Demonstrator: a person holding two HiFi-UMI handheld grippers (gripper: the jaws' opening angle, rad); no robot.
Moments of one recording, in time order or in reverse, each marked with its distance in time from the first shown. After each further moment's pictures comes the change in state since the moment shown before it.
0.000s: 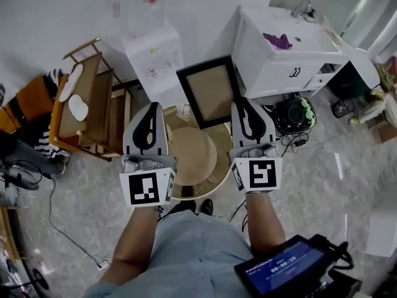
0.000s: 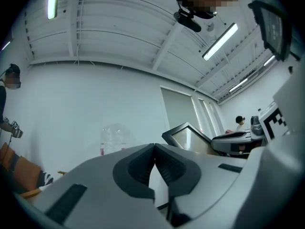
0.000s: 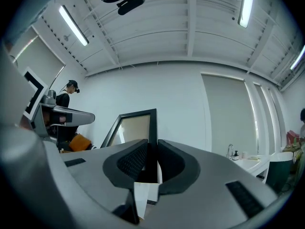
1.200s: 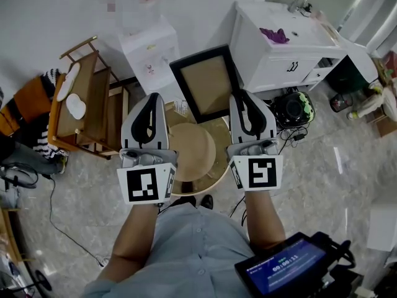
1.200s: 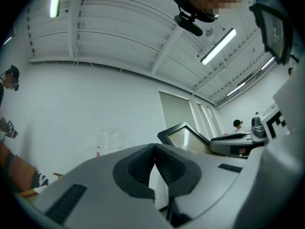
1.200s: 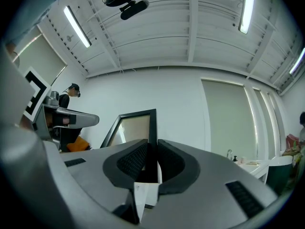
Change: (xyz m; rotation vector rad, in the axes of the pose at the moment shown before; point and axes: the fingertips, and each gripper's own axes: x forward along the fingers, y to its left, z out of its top) left arm 0.005 -0.005 0.016 -0.013 -0.042 -0.030; right arm -0.004 0.005 0.019 -0.020 -0.046 -0.012
